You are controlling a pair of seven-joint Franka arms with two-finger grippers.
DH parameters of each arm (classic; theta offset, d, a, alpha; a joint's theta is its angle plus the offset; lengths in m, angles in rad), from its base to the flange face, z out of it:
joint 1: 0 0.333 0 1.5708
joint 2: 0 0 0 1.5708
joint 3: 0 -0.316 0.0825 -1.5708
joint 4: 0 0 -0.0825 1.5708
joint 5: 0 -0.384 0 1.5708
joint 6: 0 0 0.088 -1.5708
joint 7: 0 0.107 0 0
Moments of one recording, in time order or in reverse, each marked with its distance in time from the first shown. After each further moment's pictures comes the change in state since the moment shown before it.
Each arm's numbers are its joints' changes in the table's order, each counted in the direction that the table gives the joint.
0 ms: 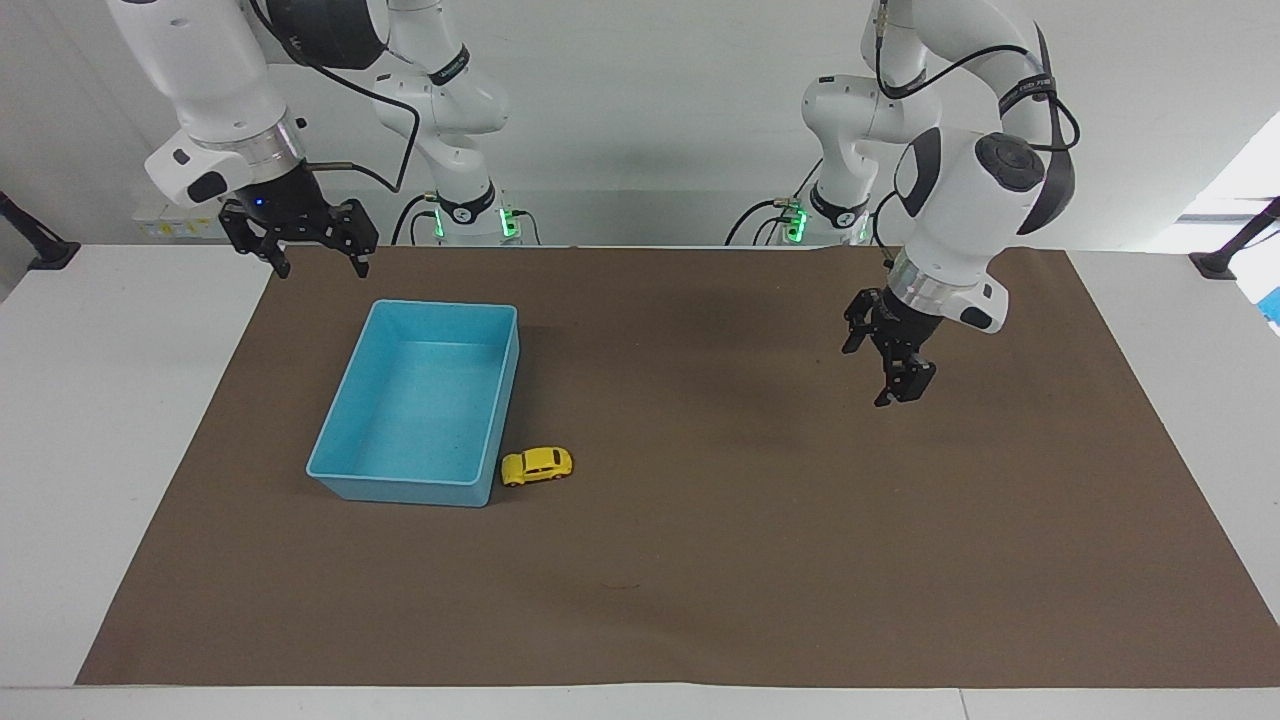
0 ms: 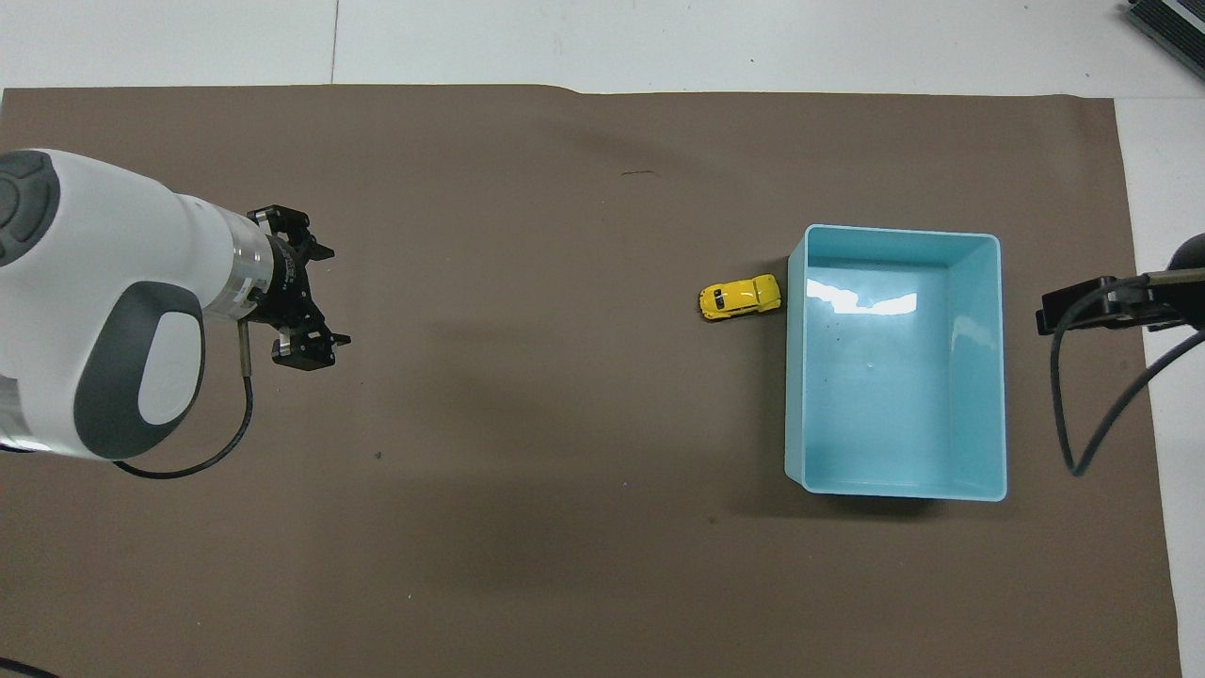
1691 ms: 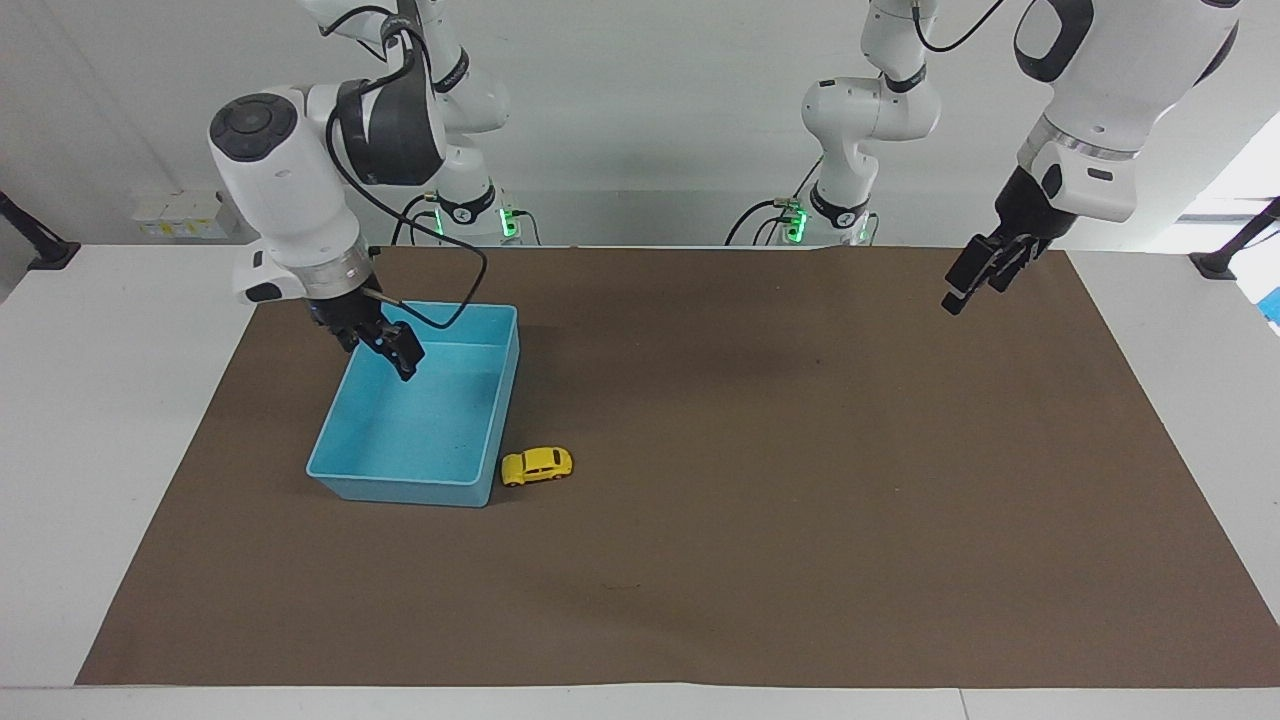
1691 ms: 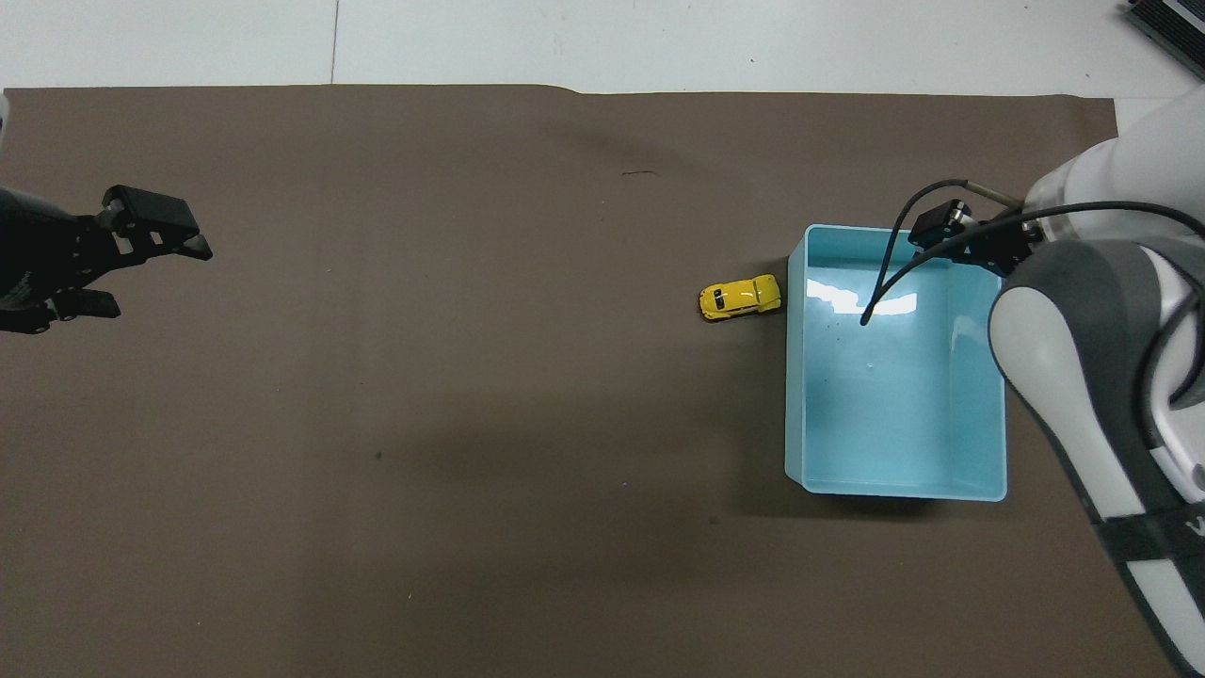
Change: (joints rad) left arm 0.142 0.103 -0.009 0.224 -0.020 0.324 1.423; right arm 0.105 -0.184 -0.001 -0.055 0.001 -0.262 0.703
